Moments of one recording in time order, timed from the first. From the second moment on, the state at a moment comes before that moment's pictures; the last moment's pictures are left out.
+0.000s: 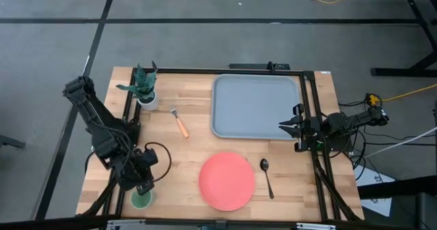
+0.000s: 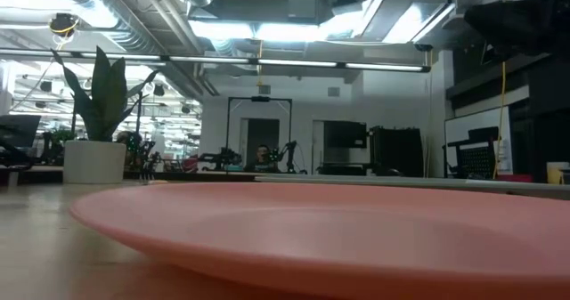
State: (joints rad) left arm -0.91 1.20 1.00 -0.88 -0.17 -1.52; right arm 0.32 0.01 0.01 0.24 0.32 -0.13
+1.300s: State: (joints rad) left arm -1.04 1.34 1.00 -0.88 -0.02 -1.48; right arm 0.32 0.01 0.01 0.11 0.32 -0.03
